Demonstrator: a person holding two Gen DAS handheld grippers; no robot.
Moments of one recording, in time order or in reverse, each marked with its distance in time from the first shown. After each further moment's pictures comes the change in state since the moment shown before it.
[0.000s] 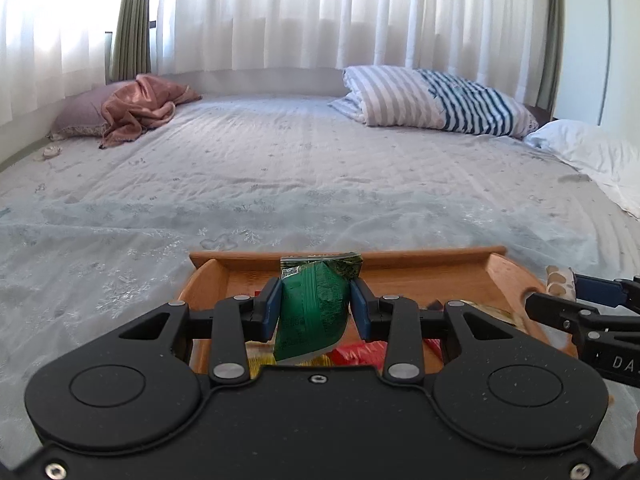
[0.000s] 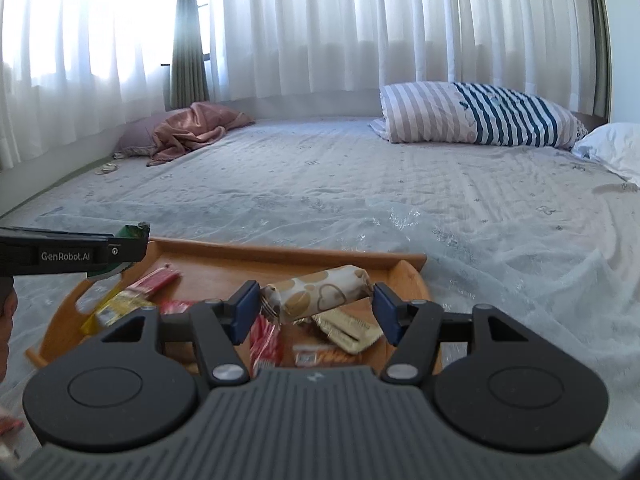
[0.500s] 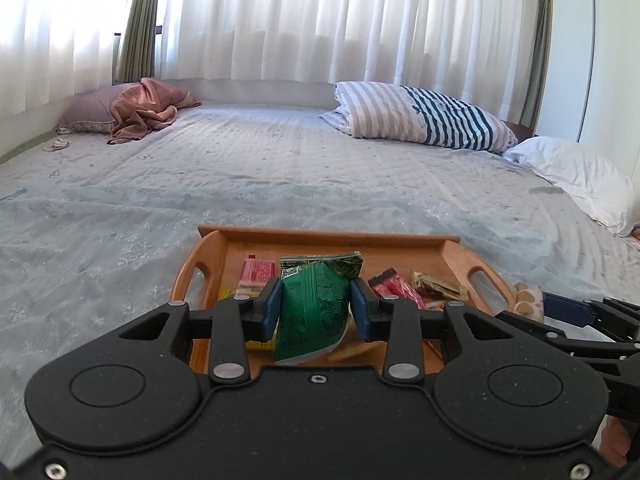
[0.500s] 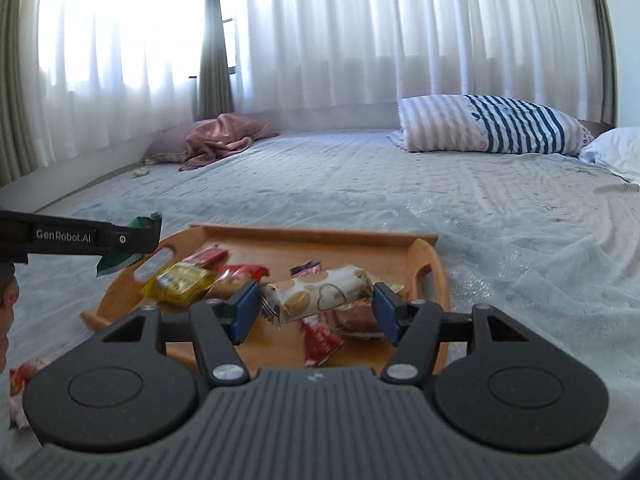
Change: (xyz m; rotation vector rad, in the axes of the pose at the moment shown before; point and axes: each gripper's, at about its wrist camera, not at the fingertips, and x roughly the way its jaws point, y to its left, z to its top) left arm -0.100 -0.008 -0.037 -0.039 -0.052 -0.041; right arm -0.078 0.013 -0.040 -0.012 -0.071 0.053
